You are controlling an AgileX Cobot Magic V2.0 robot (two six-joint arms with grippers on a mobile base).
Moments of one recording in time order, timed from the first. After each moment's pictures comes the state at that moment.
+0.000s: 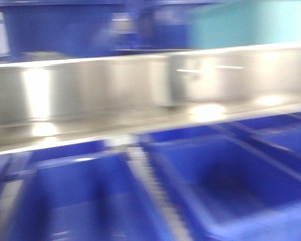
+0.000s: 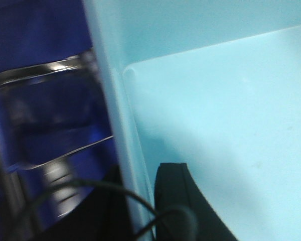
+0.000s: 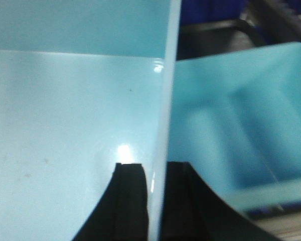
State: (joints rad) left arm -0.59 1.69 -2.17 0.18 1.25 -0.21; right arm 0.30 1.46 -1.90 0.02 1.13 0.10
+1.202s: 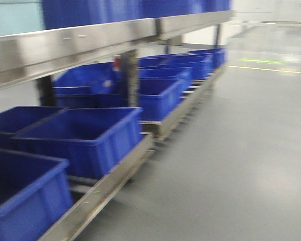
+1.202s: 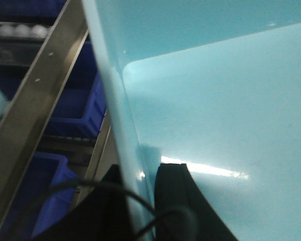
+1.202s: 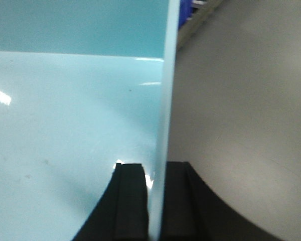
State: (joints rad) left arm -0.59 1.69 -2.17 0.18 1.25 -0.21; right arm 0.30 1.46 -1.90 0.02 1.13 0.10
